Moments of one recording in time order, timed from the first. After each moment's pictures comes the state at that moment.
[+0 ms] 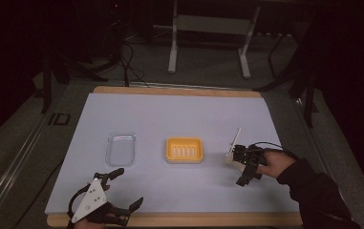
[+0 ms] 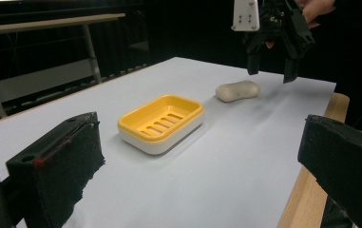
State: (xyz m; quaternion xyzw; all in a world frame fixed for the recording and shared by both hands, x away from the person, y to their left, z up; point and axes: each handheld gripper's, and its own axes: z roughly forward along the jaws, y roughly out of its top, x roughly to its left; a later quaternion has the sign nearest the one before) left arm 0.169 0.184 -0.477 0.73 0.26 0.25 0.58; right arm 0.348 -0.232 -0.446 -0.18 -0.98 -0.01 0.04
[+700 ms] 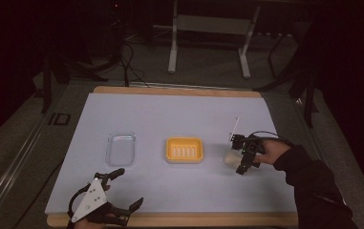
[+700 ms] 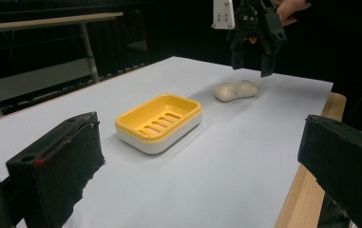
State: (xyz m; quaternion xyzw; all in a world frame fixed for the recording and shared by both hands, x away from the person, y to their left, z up) left arm 0.170 0.184 -0.477 0.73 0.26 0.24 0.59; right arm 0.384 -0.233 -0.446 -0.20 -0.98 0.00 0.04
